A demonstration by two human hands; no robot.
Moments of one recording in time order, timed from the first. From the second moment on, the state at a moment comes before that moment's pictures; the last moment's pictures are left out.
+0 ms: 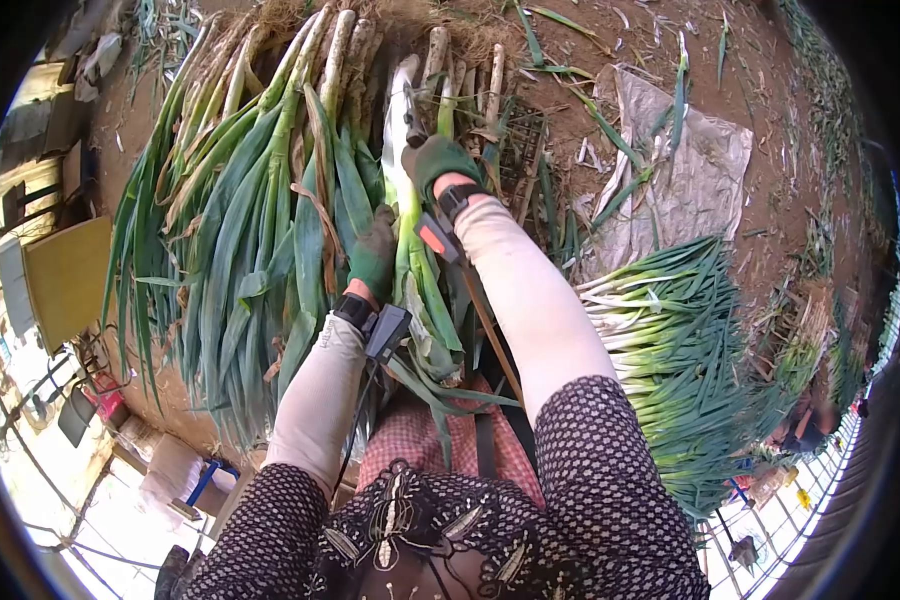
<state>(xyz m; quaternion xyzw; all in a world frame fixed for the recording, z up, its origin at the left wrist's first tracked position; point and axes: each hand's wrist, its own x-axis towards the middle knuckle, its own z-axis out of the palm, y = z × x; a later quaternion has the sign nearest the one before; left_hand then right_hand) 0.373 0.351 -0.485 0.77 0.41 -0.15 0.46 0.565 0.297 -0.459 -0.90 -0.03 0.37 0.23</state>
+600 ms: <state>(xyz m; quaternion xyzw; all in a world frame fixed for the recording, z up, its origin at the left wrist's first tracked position) 0.362 0.310 -0.411 0.64 0.35 -0.02 0.69 0.494 0.107 -0.377 -0.72 -0.02 0.45 0.53</state>
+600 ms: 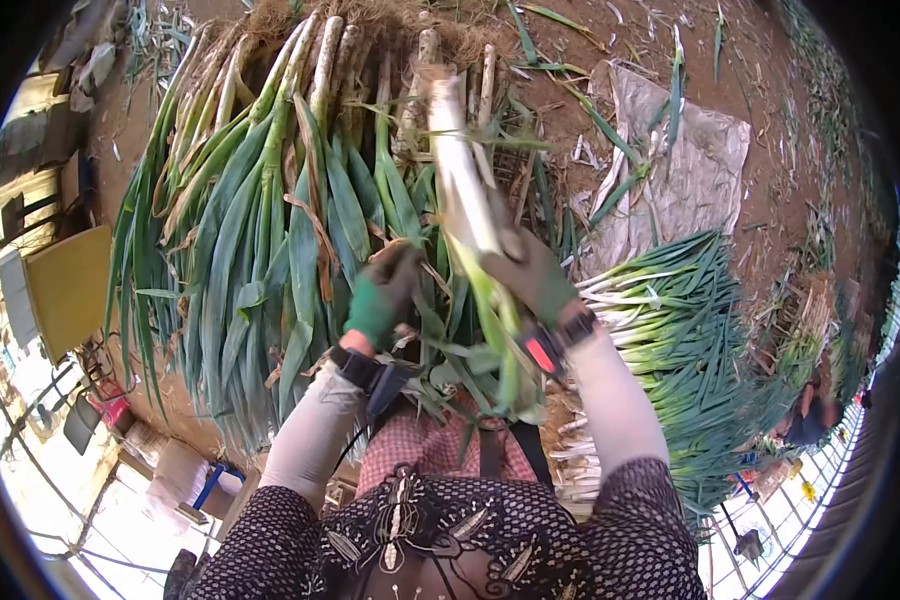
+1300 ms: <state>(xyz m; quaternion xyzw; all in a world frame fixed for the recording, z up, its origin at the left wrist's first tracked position) 0.370 0.402 -0.395 0.63 0.42 -0.11 0.64 0.436 0.070 -0.371 -0.80 -0.03 0.43 0.42</state>
